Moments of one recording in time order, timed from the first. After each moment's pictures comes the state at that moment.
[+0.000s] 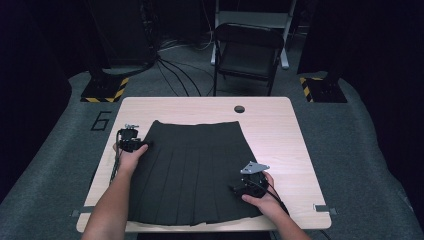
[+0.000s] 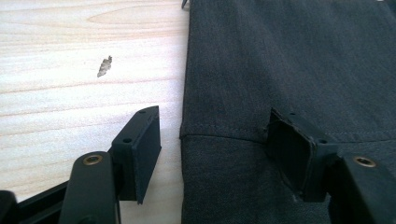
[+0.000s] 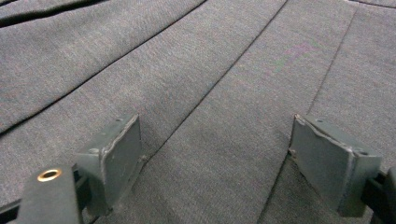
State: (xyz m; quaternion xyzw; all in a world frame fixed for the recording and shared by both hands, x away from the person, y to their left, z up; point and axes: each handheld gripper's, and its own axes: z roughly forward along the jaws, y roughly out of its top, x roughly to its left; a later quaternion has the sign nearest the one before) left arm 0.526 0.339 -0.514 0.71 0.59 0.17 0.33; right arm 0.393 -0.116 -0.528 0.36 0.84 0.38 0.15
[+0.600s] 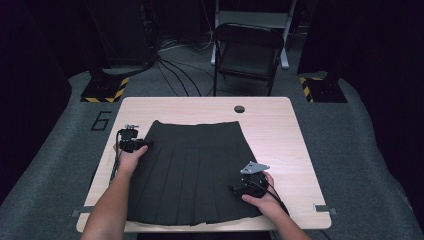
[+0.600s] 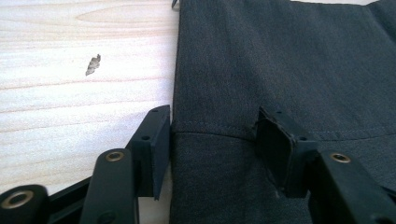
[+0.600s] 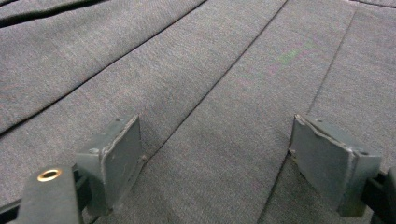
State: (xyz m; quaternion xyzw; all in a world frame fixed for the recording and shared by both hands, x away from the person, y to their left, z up) left arm 0.524 0.339 -0.511 0.71 0.59 0.16 0.34; right arm 0.393 -0.116 -0.528 0.36 0.84 0.38 0.15
